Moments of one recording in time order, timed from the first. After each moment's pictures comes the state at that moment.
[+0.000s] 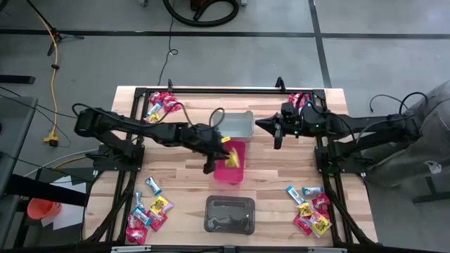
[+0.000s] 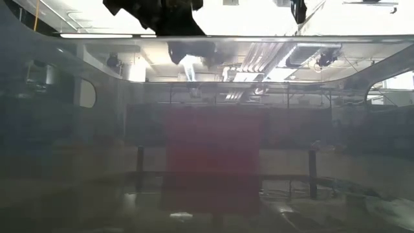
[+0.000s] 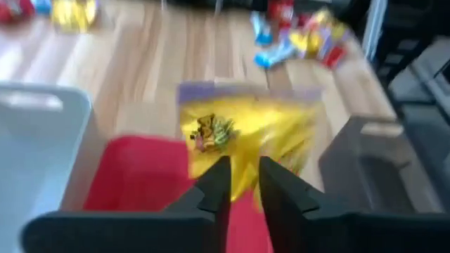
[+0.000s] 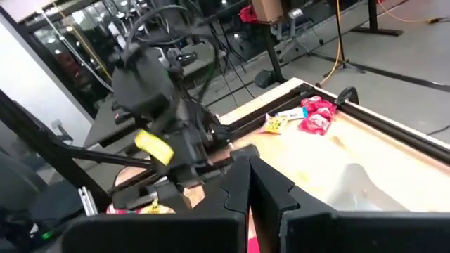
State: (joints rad) left arm -0.04 1.54 1.05 -0.13 0.09 -0.11; right arm 0.02 0.99 0.91 -0.10 0.22 0.43
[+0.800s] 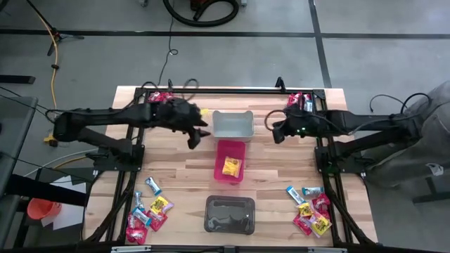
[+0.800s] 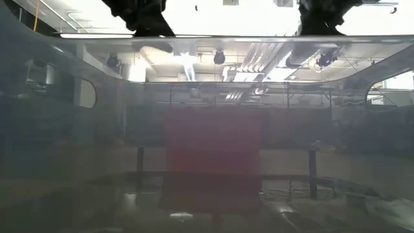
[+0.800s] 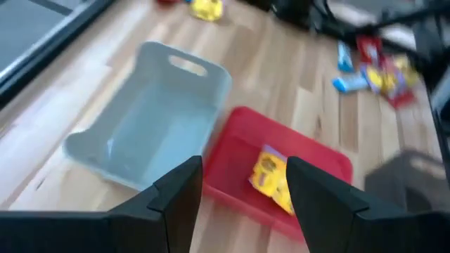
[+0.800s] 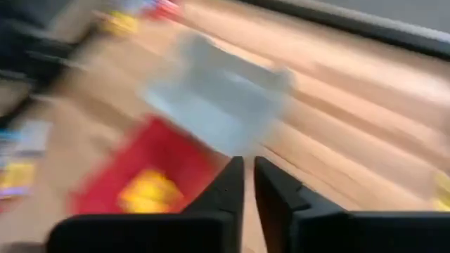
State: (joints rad) left arm 0.18 1.19 0.98 -0.43 0.02 -0.25; right arm -0.06 1.01 0.97 -0.81 0.39 0.85
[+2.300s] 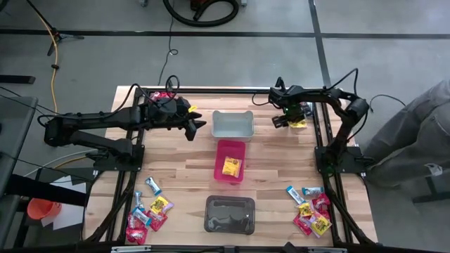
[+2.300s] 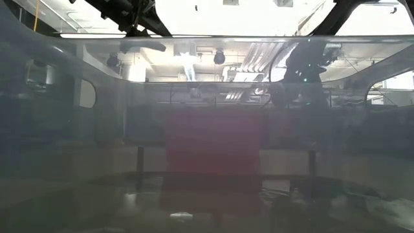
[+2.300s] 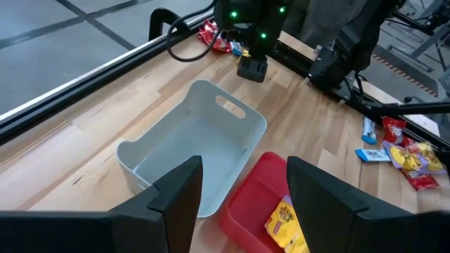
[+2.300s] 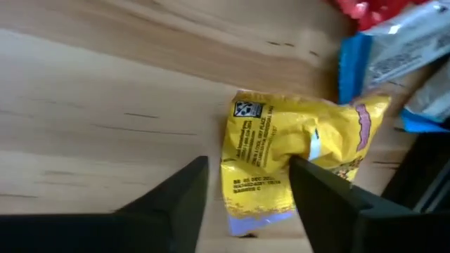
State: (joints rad) left arm 0.20 1.07 0.87 -0.29 -0.14 -0.41; right arm -0.76 1.77 0.97 -0.95 0.17 0.52
